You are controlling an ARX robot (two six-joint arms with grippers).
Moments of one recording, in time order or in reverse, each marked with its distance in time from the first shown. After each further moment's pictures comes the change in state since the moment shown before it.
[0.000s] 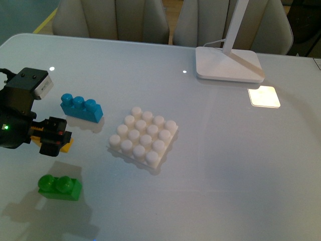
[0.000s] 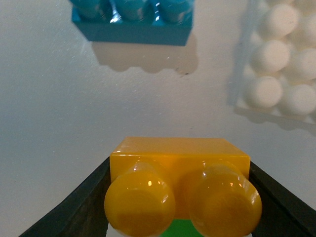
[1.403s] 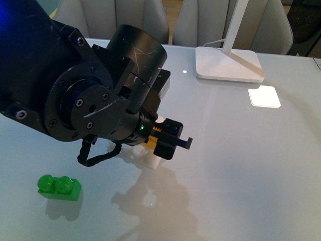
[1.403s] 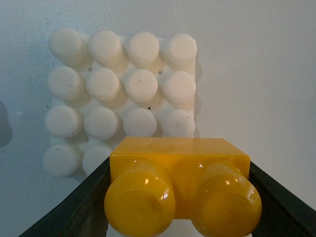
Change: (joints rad) left arm -0.429 0.183 0.290 -0.084 -0.111 -0.232; right arm 0.000 0.000 0.000 0.000 0.000 0.000
